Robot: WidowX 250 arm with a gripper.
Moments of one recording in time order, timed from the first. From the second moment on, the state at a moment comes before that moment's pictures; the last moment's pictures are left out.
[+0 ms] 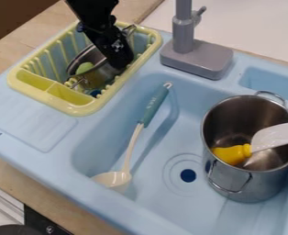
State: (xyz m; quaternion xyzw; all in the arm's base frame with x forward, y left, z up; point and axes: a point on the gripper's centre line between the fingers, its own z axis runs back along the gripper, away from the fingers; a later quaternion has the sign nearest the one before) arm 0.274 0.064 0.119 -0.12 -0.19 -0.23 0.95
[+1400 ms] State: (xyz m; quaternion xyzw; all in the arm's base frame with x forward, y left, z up) arm 0.271 0.027 0.146 -0.06 -0.13 -0.27 0.95
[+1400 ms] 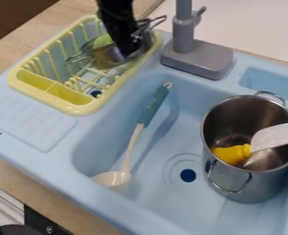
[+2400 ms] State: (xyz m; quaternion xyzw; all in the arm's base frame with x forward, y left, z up) arm 0.200 0.026 0.150 0.06 -0.08 -0.19 0.98
